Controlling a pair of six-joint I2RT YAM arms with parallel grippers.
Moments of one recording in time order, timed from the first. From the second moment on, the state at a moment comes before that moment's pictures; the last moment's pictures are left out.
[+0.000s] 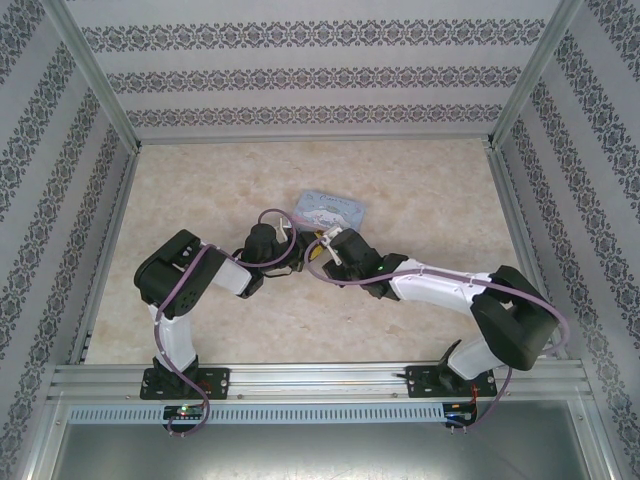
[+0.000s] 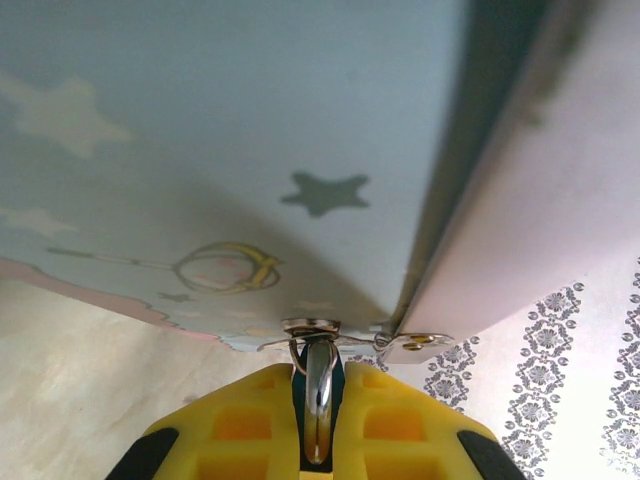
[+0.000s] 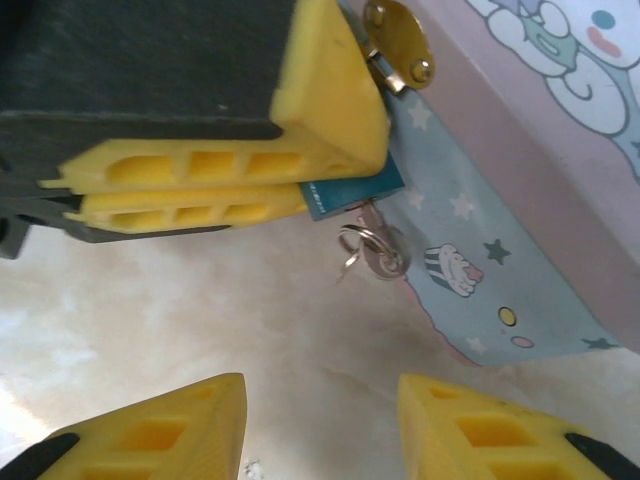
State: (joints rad) left arm -0.53 1.90 0.64 0.98 0.48 -1.52; right arm 0.81 1.50 0.78 -0.16 0.18 0.08
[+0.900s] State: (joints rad) left arm -0.52 1.89 0.64 0.97 0.48 -1.52; right arm 0.77 1.63 0.90 -0.17 0.18 0.05
